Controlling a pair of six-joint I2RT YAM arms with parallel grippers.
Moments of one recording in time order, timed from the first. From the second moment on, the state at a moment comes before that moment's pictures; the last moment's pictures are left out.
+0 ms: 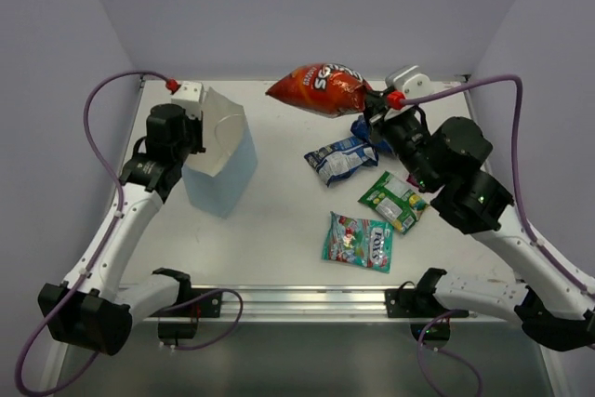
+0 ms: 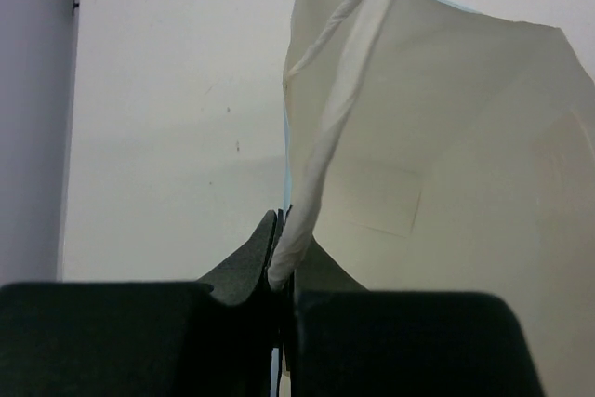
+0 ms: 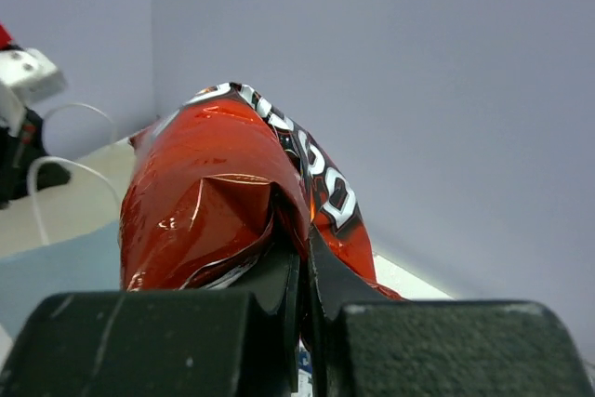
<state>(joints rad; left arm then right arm) -0.26 1.08 1.04 -0.39 -0.17 0.04 0.89 1.04 1.41 -0.19 0.30 -0.27</state>
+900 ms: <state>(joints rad) -0.10 1.15 1.09 -0.37 -0.10 -0.20 0.92 1.56 0.97 0.04 0.28 -0.06</state>
